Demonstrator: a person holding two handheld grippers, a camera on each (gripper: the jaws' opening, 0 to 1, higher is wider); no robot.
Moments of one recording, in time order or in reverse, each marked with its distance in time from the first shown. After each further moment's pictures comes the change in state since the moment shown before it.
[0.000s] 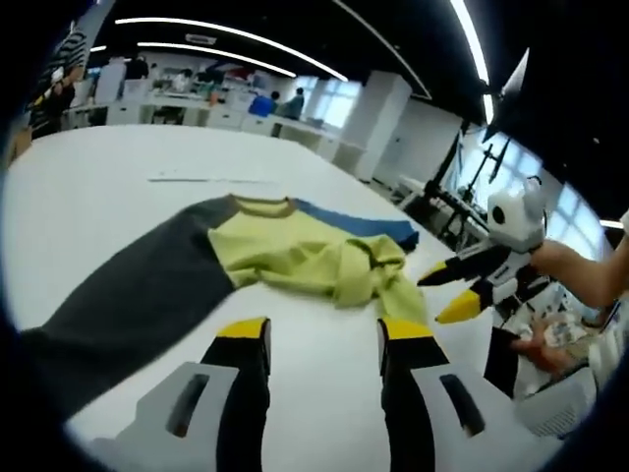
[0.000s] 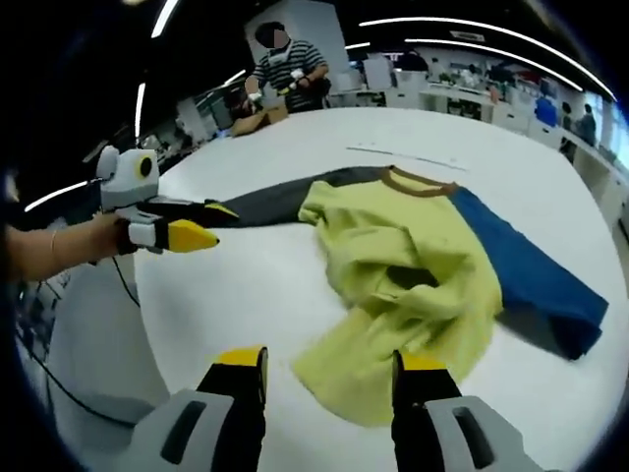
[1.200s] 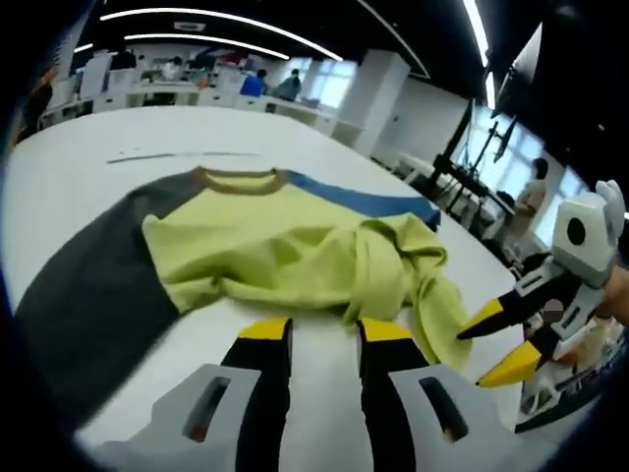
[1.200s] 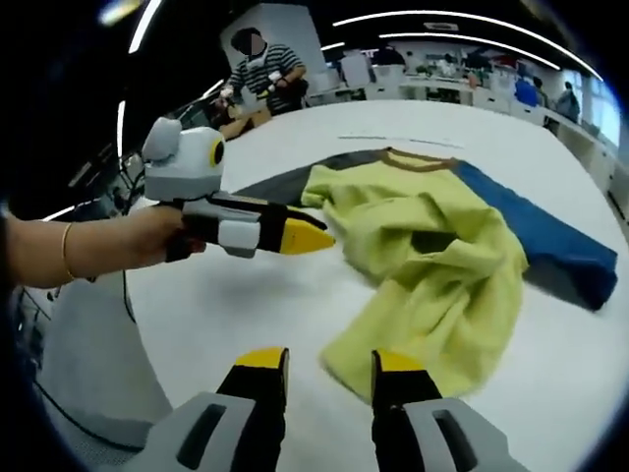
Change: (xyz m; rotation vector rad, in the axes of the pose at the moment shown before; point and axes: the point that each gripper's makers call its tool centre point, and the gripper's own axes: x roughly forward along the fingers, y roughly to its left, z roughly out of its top) left arm 0.094 0.000 -0.017 0.036 0.086 -0.017; right arm 0.021 0.016 -0.017 0.090 -0.018 -0.061
